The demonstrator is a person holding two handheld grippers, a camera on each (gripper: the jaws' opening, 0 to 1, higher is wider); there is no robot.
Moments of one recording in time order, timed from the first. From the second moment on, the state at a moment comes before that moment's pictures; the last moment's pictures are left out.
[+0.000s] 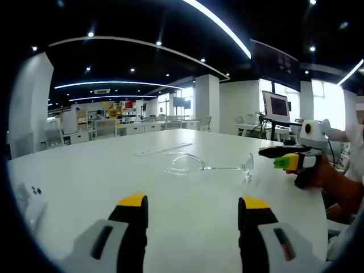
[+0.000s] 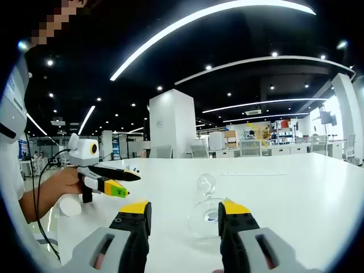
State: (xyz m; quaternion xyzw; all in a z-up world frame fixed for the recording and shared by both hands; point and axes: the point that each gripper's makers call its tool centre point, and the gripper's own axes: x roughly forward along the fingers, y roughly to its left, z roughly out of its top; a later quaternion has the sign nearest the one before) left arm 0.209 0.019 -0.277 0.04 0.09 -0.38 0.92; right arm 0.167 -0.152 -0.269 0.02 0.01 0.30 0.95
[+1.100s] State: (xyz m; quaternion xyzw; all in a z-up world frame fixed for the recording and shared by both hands) left arm 0.207 0.021 -0.275 0.04 0.08 -0.38 0.92; right arm 0.167 -0.153 -0.265 0.03 0.02 0.30 0.95
